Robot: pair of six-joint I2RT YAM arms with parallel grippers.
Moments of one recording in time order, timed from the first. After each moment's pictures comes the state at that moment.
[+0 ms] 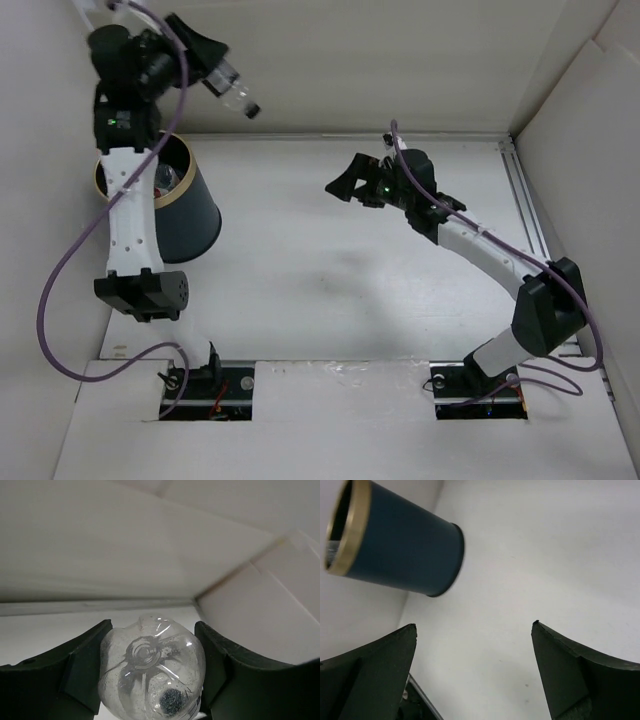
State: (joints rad) left arm -0.02 1.72 2.18 -0.46 0.53 -0.63; right arm 0.55 1.53 1.23 0.03 -0.26 0.70
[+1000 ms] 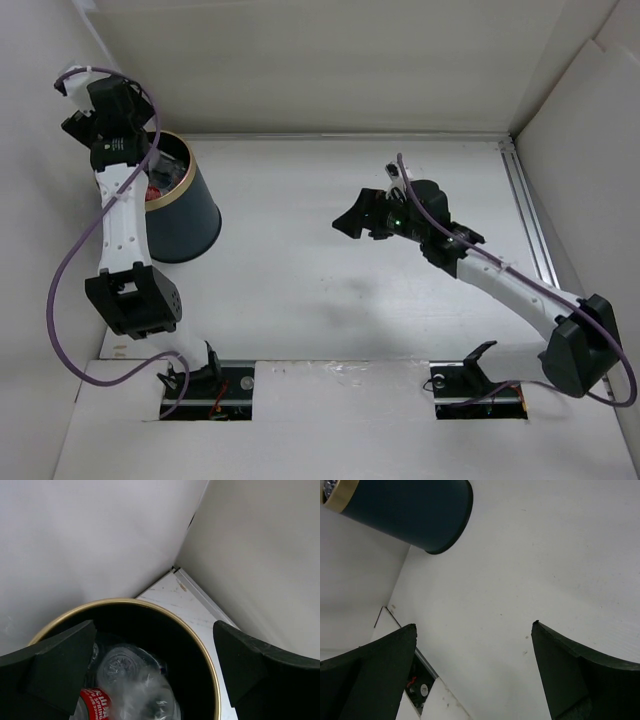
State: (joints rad) left arm 0.22 1.63 1.80 -0.44 -0.45 -0.45; right arm 0.60 1.30 0.97 0.00 -0.27 0.64
